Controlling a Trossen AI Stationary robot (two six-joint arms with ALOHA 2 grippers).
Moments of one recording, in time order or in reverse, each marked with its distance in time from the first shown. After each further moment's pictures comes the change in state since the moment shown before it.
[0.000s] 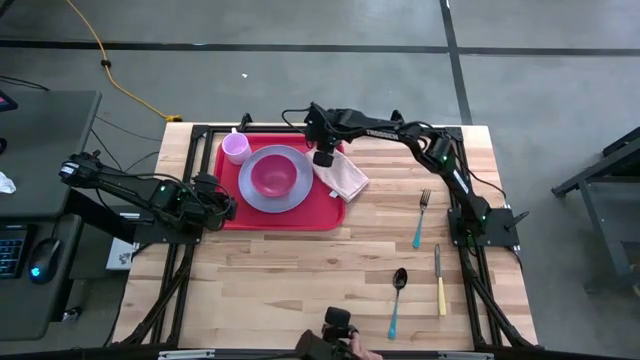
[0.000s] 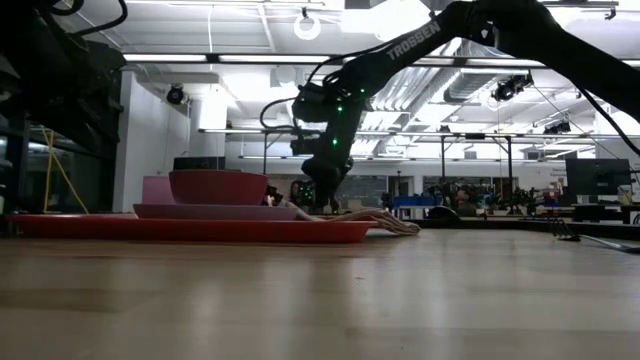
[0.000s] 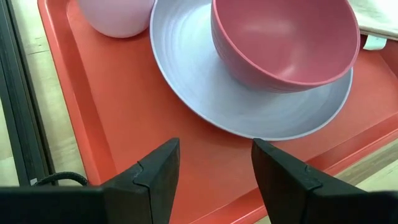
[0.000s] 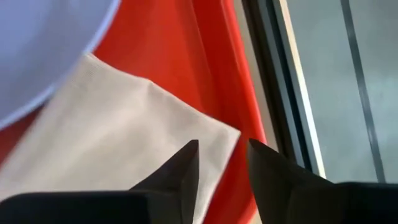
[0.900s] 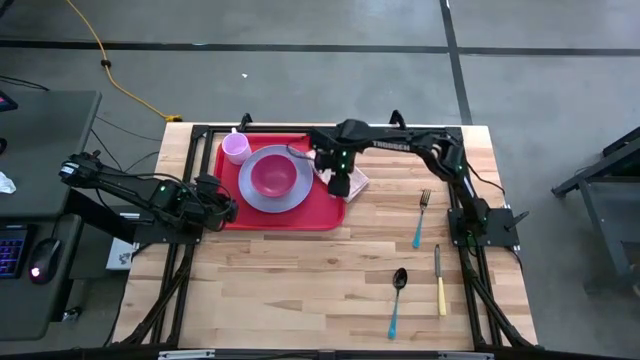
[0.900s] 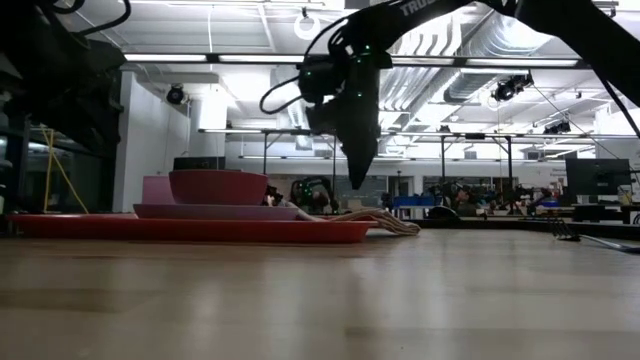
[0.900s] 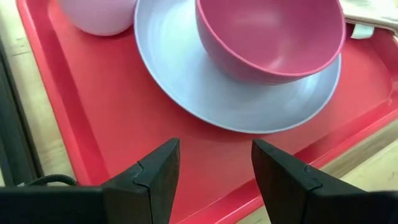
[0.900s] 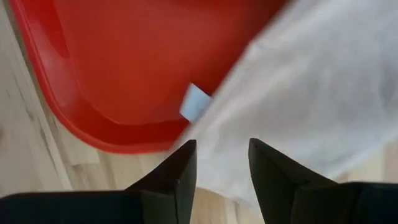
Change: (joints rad) left arm 0.000 0.000 0.000 0.037 0.024 0.057; right arm 0.143 -0.151 -0.073 -0.446 -0.314 0.125
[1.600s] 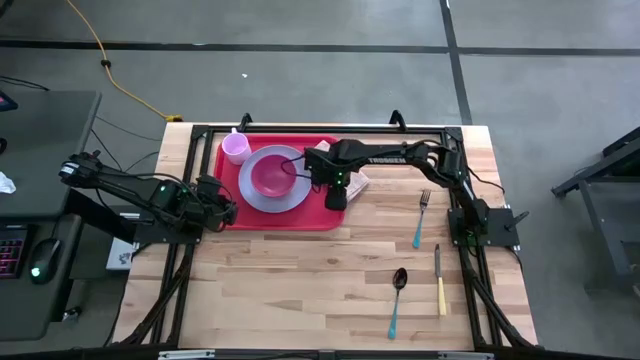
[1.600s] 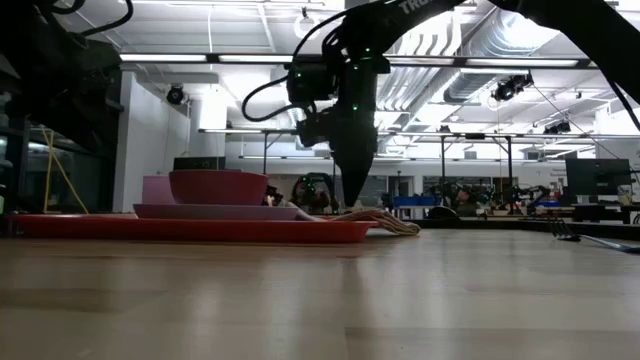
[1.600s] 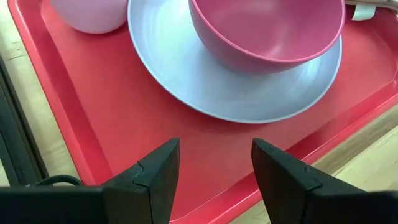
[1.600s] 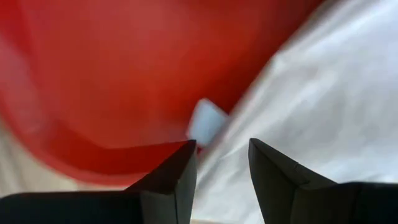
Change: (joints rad) left arm 0.000 0.000 0.000 -0.003 0.028 0.059; right arm 0.098 0.001 -0.105 0.136 0.154 0.055
